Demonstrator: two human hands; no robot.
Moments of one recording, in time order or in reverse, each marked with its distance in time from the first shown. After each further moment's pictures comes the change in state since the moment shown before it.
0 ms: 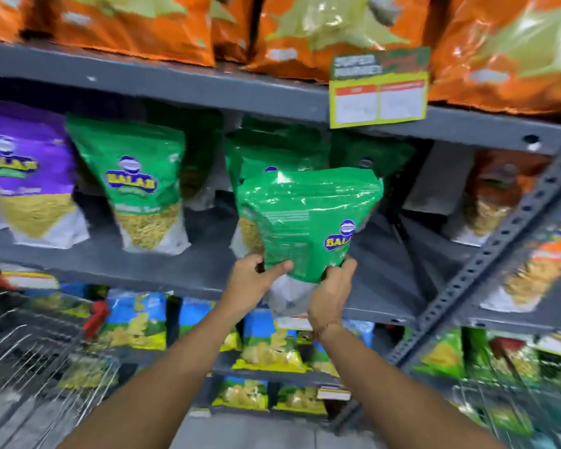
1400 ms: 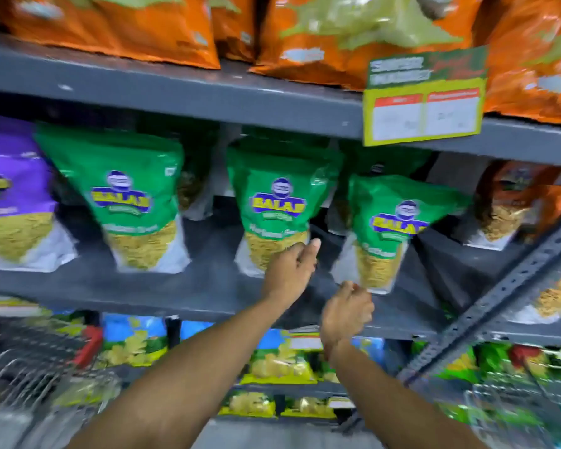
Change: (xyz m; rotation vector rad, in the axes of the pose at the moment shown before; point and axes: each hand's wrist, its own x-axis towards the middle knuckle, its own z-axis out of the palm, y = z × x) left_hand 0.069 -0.007 0.037 0.022 -0.049 -0.021; right_hand 0.034 0.049 0.022 -0.705 0.252 0.281
